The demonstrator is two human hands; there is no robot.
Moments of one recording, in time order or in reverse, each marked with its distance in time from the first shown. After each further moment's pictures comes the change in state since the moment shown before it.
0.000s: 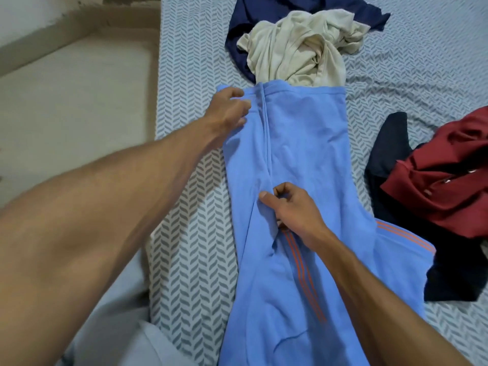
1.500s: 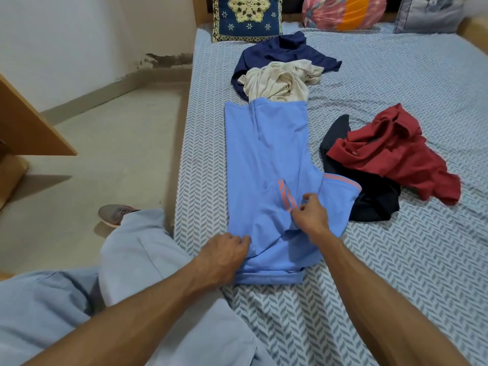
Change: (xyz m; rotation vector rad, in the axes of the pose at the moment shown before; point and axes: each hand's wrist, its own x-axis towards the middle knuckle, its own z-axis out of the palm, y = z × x) left_hand -0.408 -0.154 0.027 1.789 -0.401 0.414; right_hand -0.140 0.115 -0.057 -0.256 0.325 -0.026
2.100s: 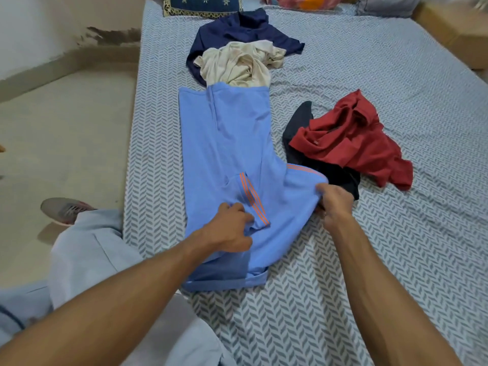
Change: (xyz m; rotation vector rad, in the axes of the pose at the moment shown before) left_hand 0.112 0.027 -0.027 -0.421 -0.003 0.134; right_hand 0.051 0.051 -0.096 0.733 0.319 0.372
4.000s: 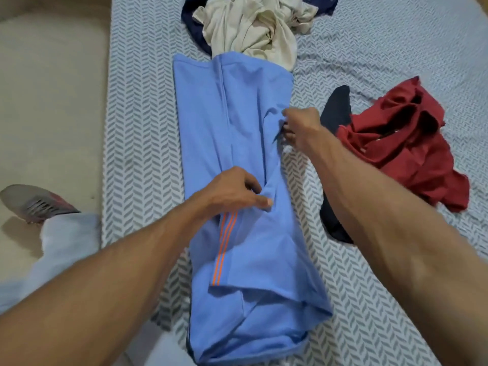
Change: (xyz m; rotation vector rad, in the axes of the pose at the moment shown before) left_hand 0.097 -0.104 -0.068 -0.636 0.068 -0.180; right_hand 0.093 -0.089 0.245 -0.374 -0.240 -0.122
